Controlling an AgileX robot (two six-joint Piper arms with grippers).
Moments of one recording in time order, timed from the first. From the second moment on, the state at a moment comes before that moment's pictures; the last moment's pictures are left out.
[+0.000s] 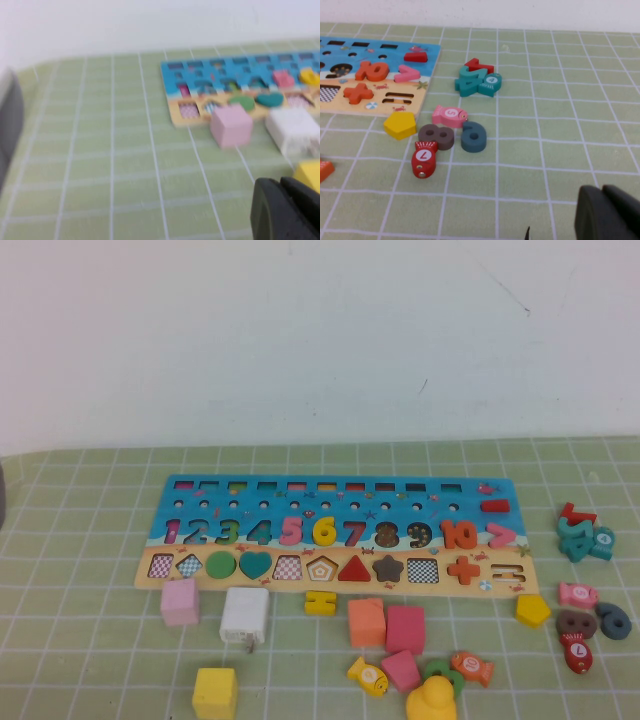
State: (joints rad) right arm 0.06 -0.01 0.02 -0.14 0.42 0.10; left arm -0.12 -0.01 0.03 -0.12 0.31 0.08
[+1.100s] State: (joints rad) right arm 0.06 -0.01 0.02 -0.14 0.42 0.10; left arm -0.12 -0.01 0.03 -0.14 0.35 0.08
